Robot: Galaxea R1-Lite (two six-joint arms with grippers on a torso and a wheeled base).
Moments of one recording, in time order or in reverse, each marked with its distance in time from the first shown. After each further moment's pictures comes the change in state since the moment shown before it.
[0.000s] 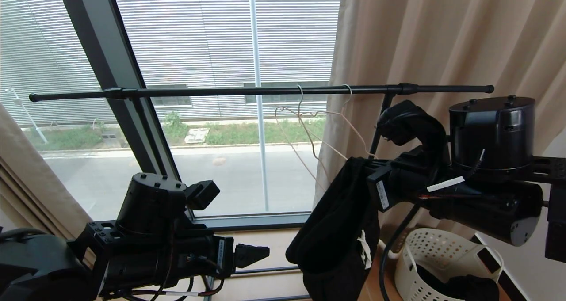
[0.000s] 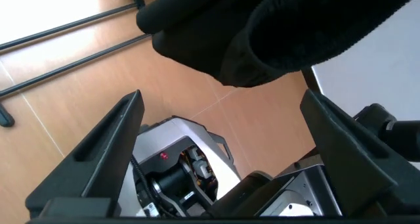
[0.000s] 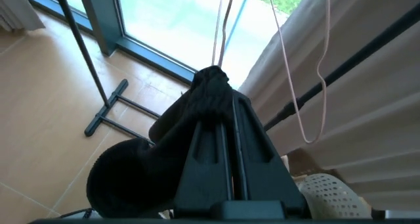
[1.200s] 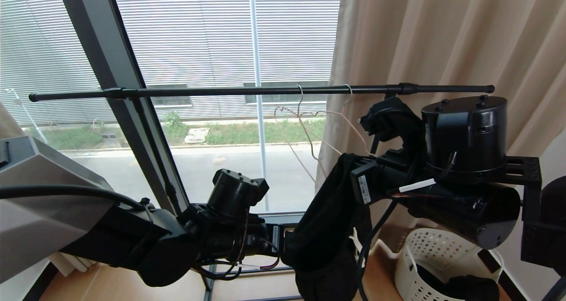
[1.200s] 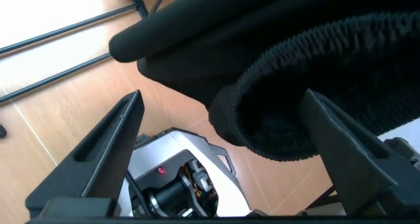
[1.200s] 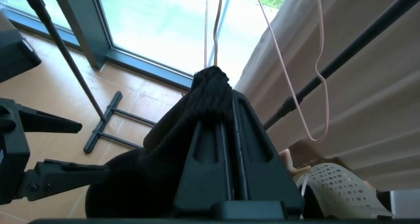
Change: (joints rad) left arm -0.094 0.331 -0.277 0.003 0.083 -0.048; right arm 0.071 0.045 -0.051 -0.005 -0.139 0.073
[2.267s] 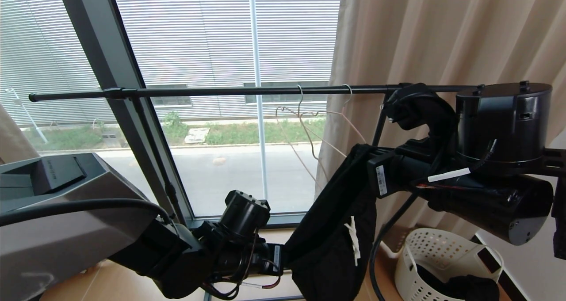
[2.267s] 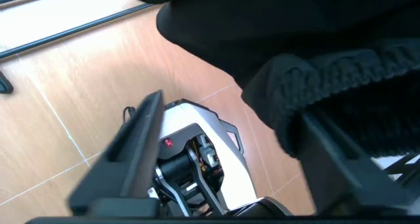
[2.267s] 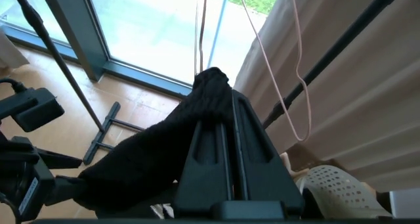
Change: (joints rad) left arm -0.020 0.085 0.036 0.002 0.063 -0.042; right arm -0.038 -0.064 0.012 0.004 -0.003 -0.004
